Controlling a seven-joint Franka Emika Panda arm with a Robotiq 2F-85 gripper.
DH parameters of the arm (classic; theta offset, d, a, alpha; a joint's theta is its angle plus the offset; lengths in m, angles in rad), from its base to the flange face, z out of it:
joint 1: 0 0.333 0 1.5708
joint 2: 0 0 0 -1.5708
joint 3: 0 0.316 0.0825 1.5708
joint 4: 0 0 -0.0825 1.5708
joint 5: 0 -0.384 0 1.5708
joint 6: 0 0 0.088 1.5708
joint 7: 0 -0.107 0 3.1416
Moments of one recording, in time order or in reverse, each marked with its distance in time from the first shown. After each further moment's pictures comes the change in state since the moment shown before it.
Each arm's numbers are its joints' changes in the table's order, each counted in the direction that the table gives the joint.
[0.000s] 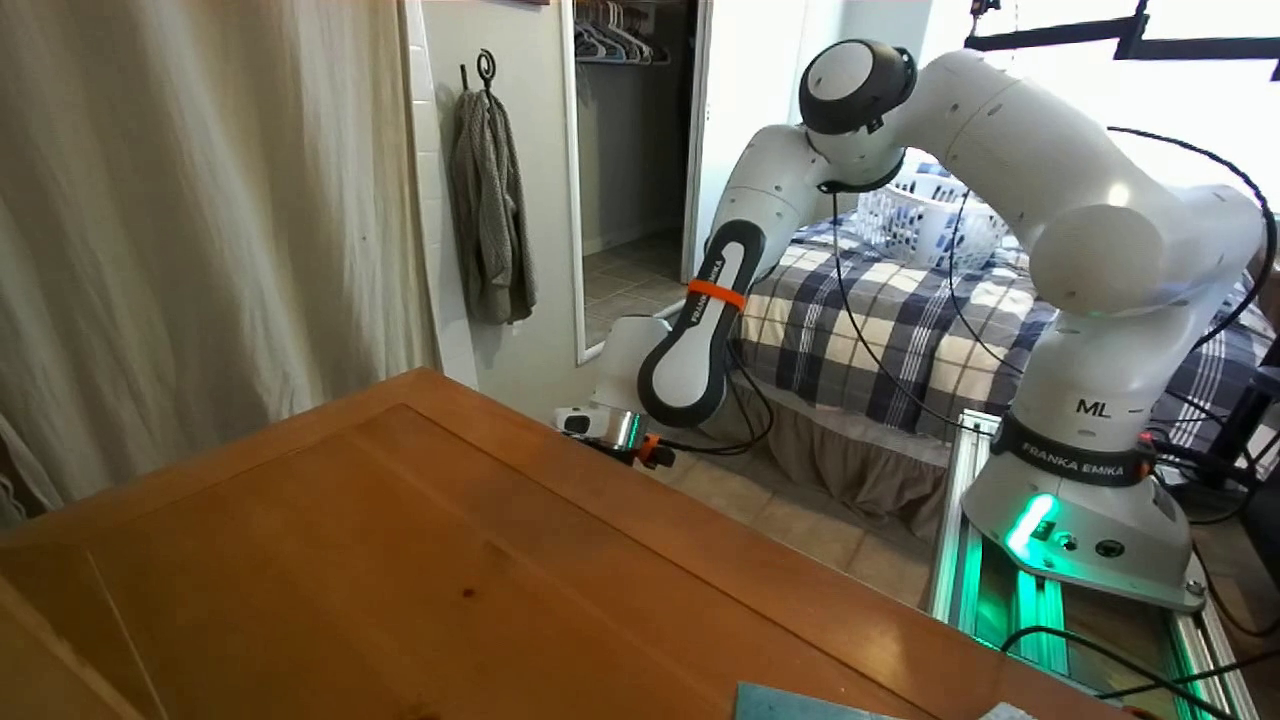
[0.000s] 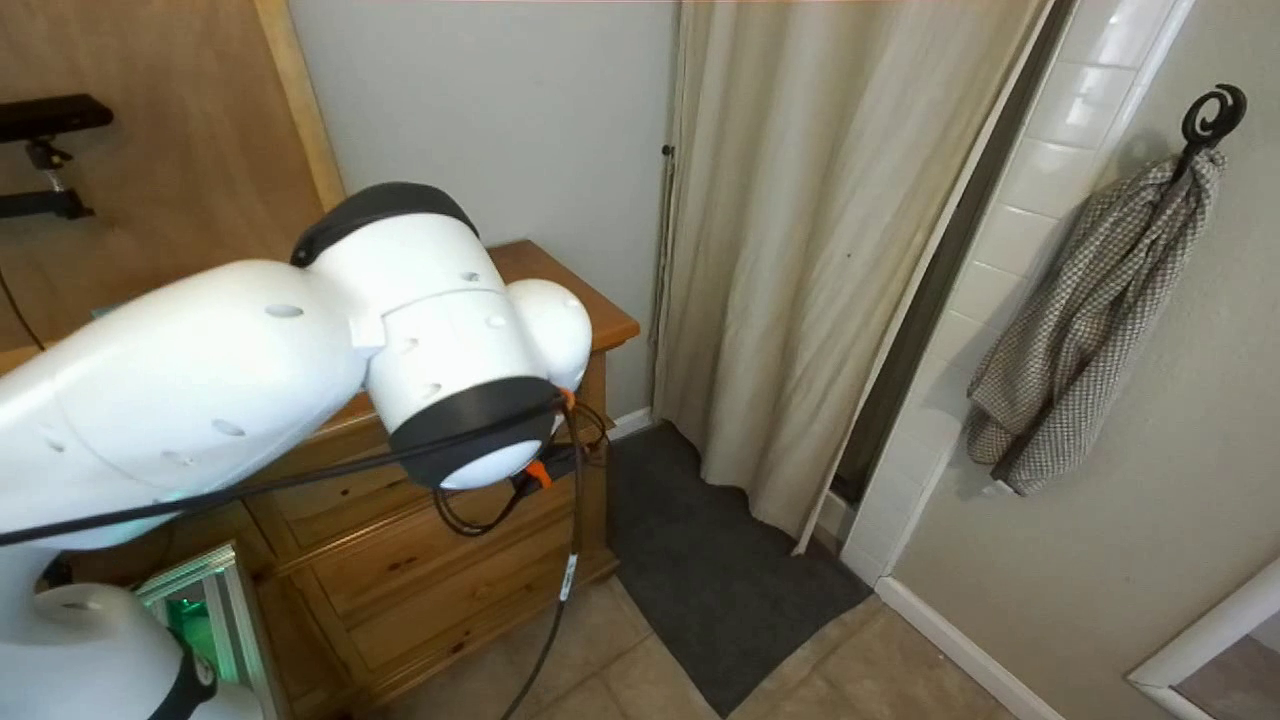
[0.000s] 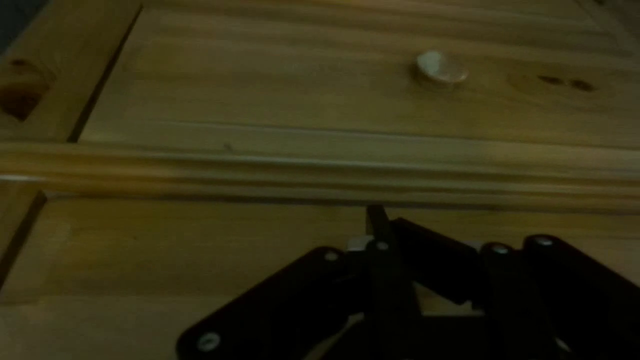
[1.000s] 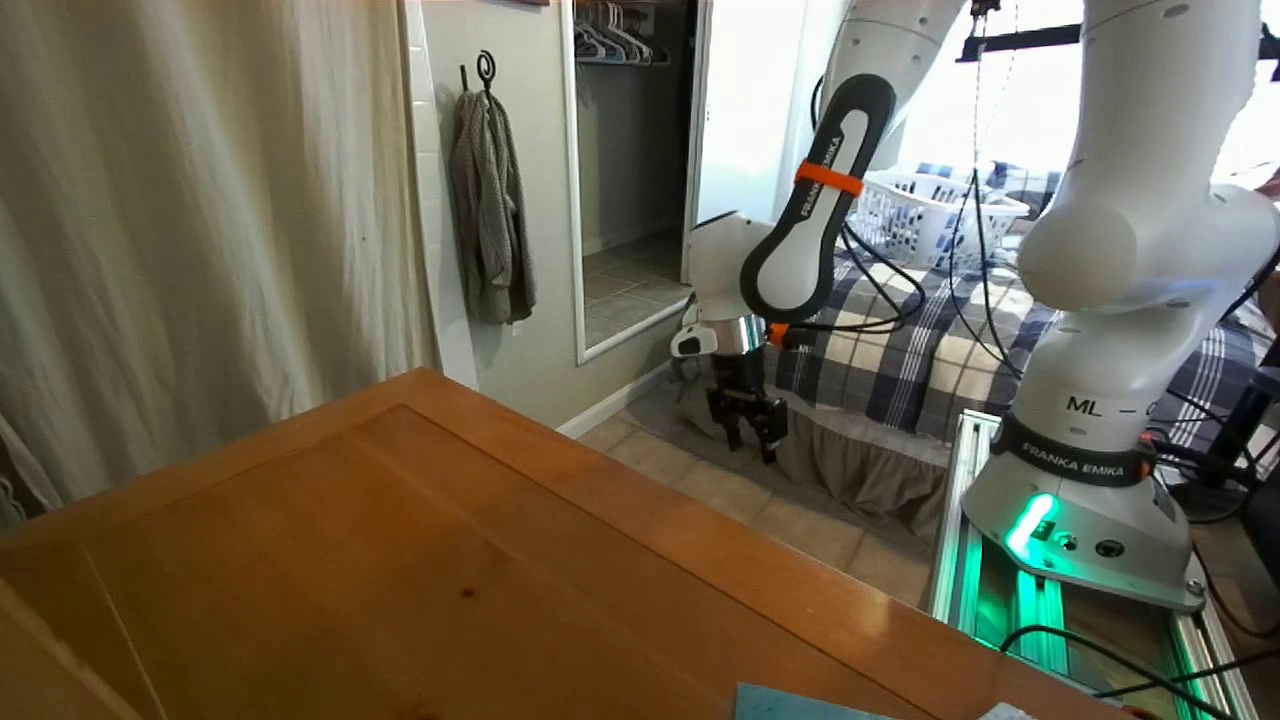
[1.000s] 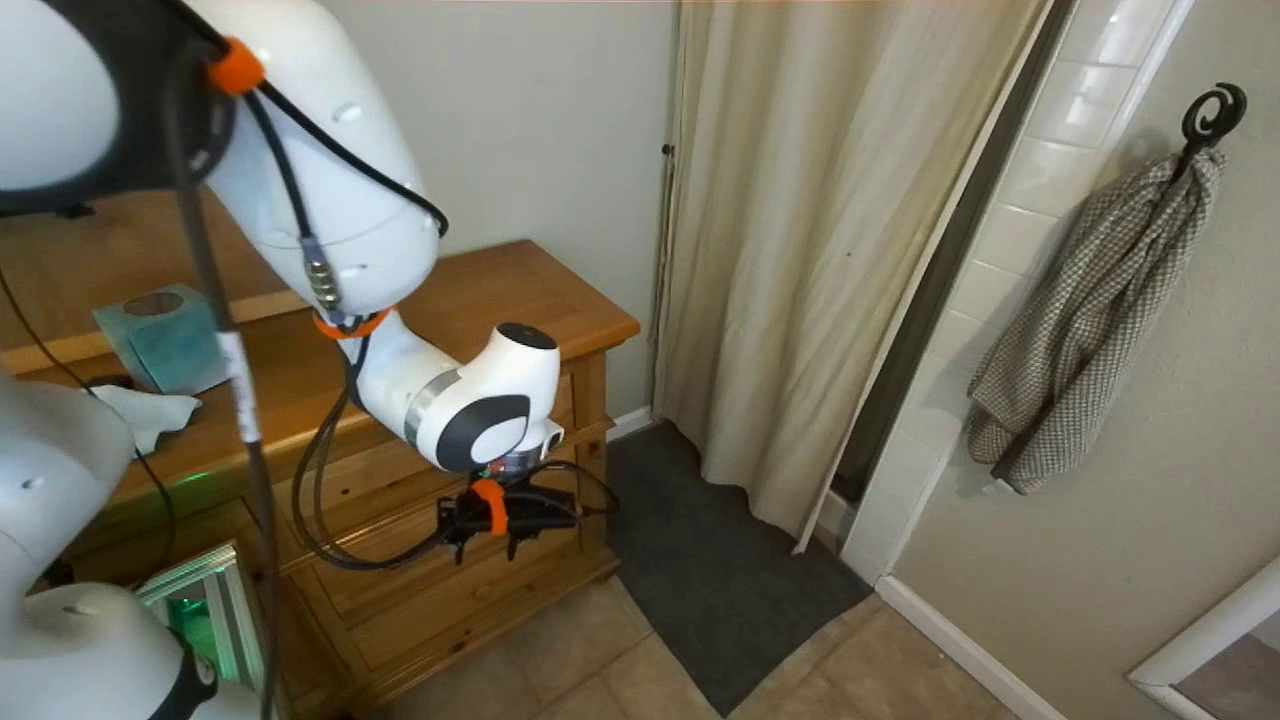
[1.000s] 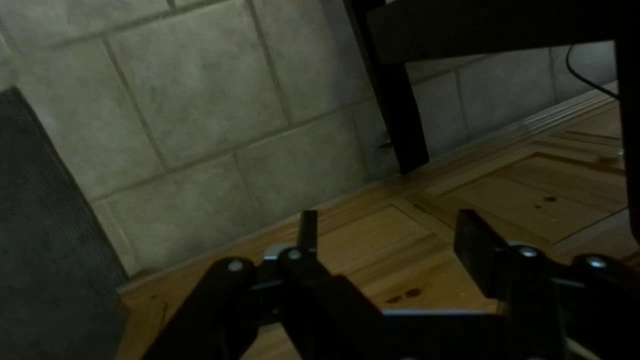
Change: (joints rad) arm -0.151 0.766 -0.065 -0.497 -0.086 0.391 -0.390
